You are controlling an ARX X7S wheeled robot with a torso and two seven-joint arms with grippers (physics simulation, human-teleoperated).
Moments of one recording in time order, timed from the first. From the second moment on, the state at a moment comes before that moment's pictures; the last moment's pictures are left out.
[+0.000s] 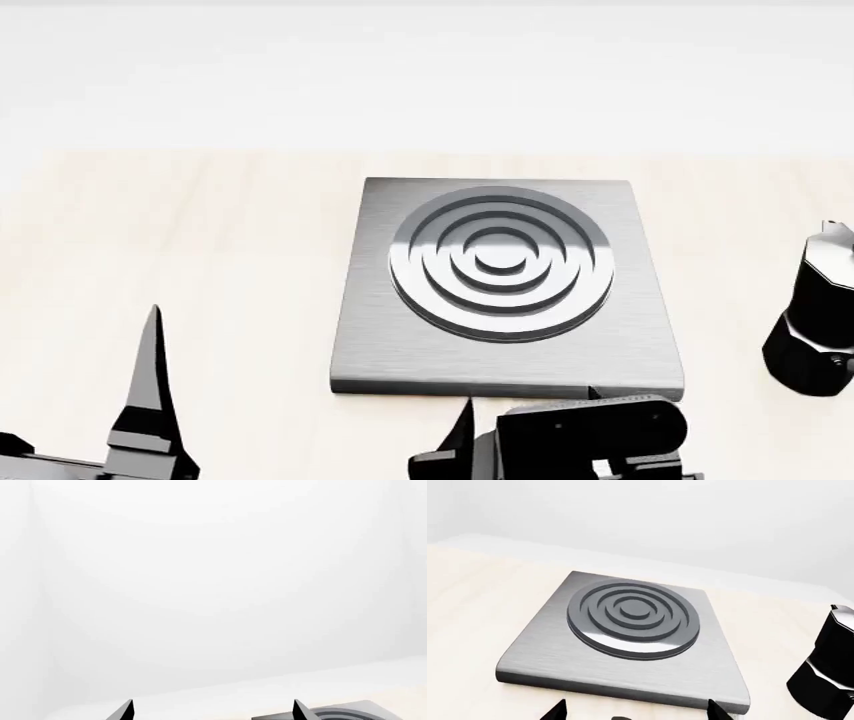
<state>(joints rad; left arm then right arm) -0.13 -0.35 0.29 0.83 -0.18 -0.53 -0.38 0.24 0.21 -0.26 -0.58 0.25 0.94 0.33</state>
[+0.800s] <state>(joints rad) -0.13 -0.36 0.30 0.82 -0.19 -0.52 -0.39 0.26 0.19 -0.23 -0.52 0.32 1.01 0.34</state>
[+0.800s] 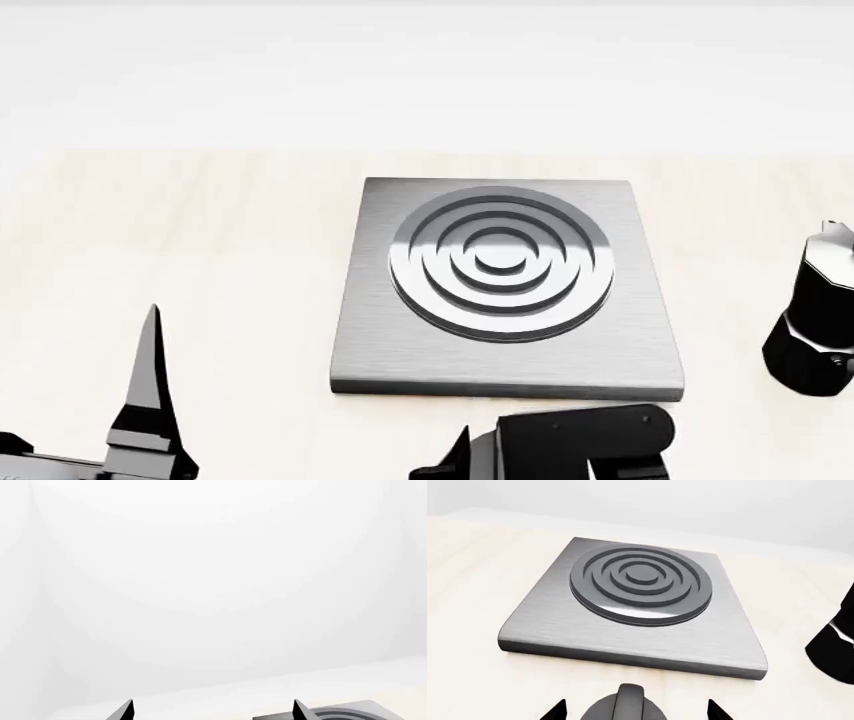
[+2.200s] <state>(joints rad) -0.14 -0.38 0.31 0.82 -0.19 -0.52 -0.42 0.27 0.19 -0.25 -0.28 0.34 0.92 0.33</state>
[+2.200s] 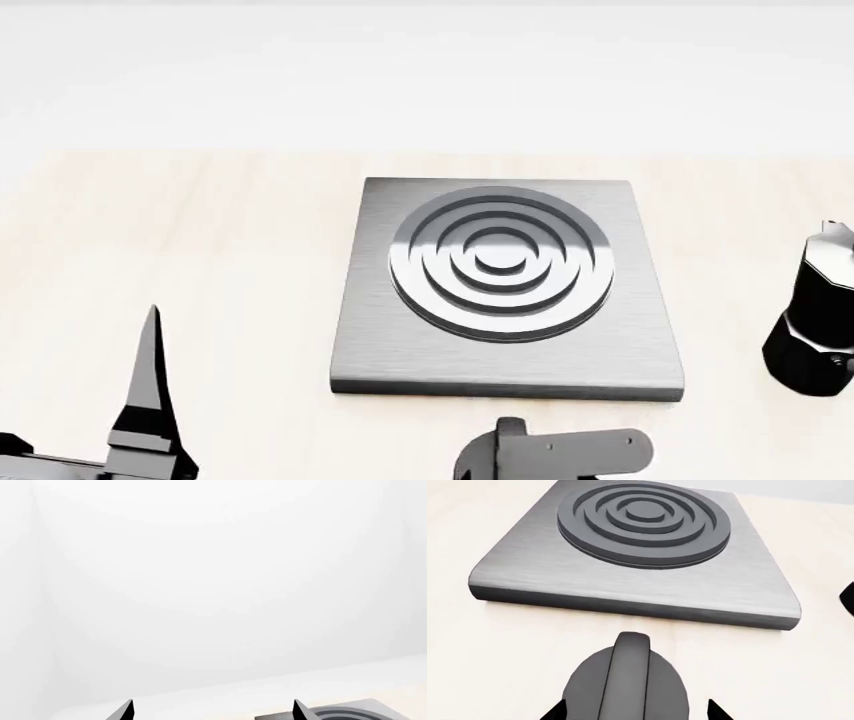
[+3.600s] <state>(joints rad) -0.14 -0.40 0.32 0.82 -0.20 -0.51 -0.44 0.28 0.20 -0.27 -0.16 0.38 0.86 0.34</state>
